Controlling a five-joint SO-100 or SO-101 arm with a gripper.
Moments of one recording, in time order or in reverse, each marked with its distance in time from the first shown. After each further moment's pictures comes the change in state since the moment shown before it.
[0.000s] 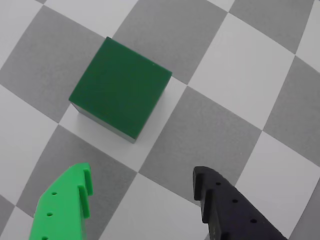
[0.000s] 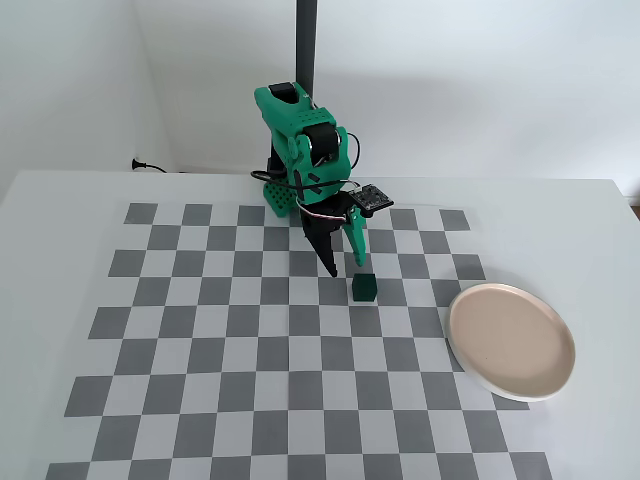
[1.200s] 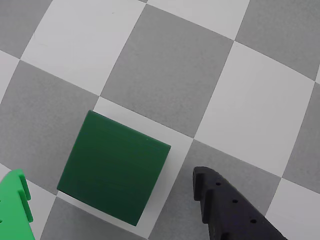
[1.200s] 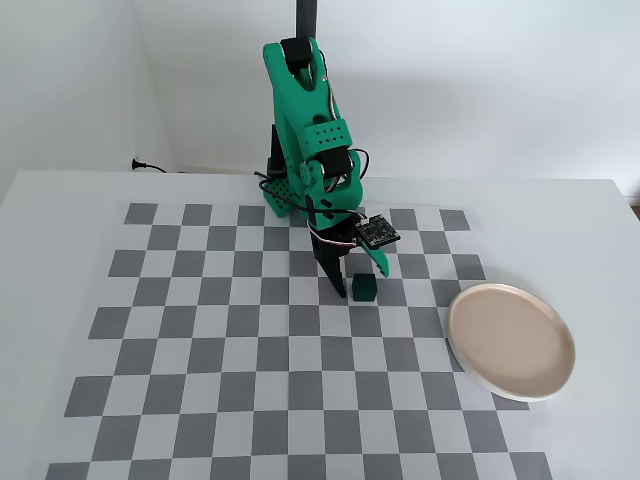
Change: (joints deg) arm -1.4 -48.5 -7.8 -37.2 8.5
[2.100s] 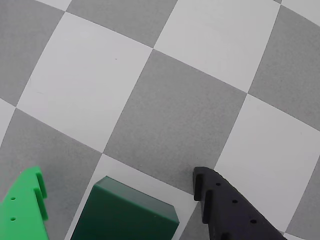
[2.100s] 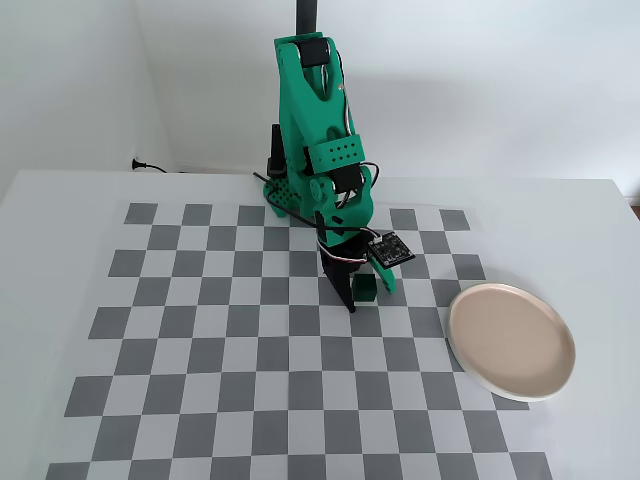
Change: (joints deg) arm -1.2 -21.5 -9.6 -9.2 -0.5
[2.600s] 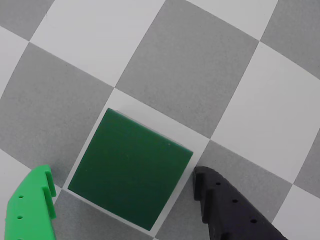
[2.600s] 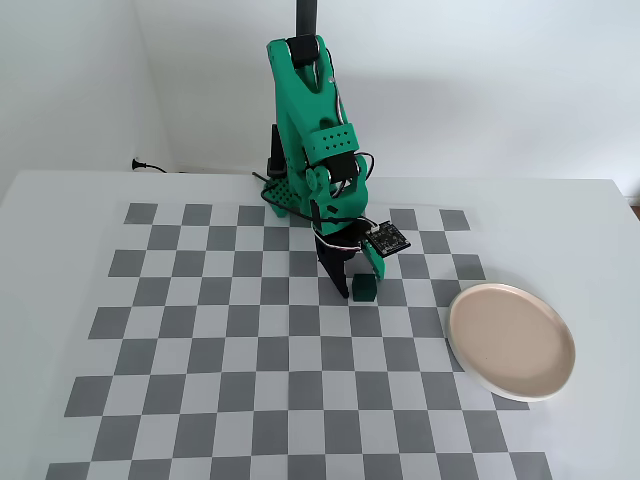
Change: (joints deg) arm -0.2 13.3 5.7 10.1 -2.9
